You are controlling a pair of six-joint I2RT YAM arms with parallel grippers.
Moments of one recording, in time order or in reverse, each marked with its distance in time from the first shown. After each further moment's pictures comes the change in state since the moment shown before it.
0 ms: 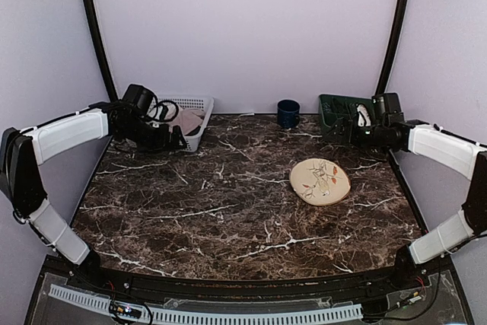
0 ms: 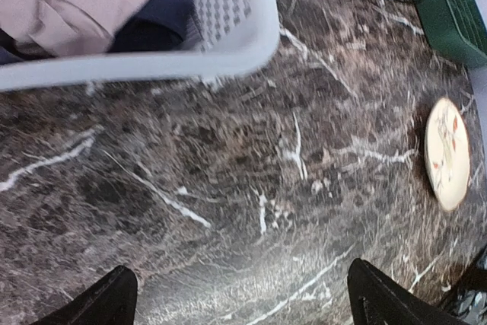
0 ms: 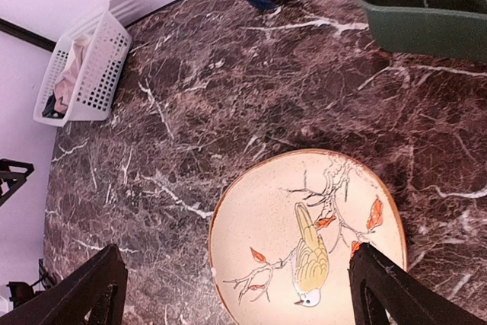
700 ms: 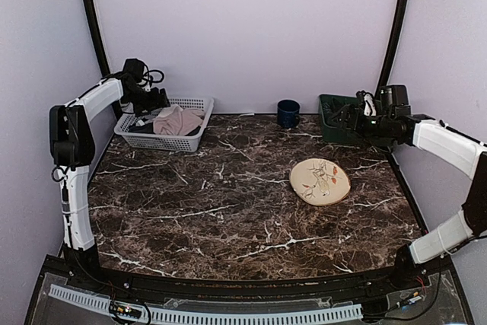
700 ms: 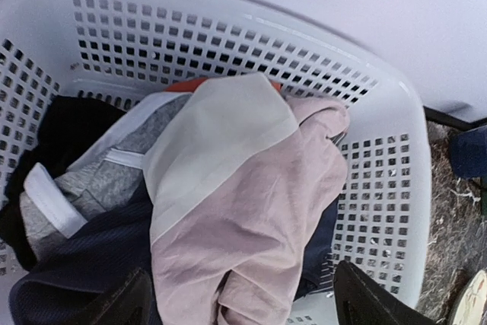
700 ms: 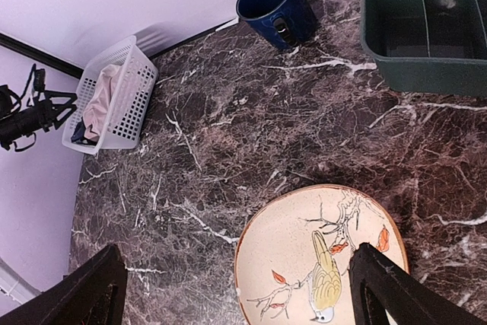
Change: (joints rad) left arm 0.275 0.645 0.867 -0.117 -0.040 0.049; right arm -0.051 -0.013 0.061 0.027 -0.041 0.049
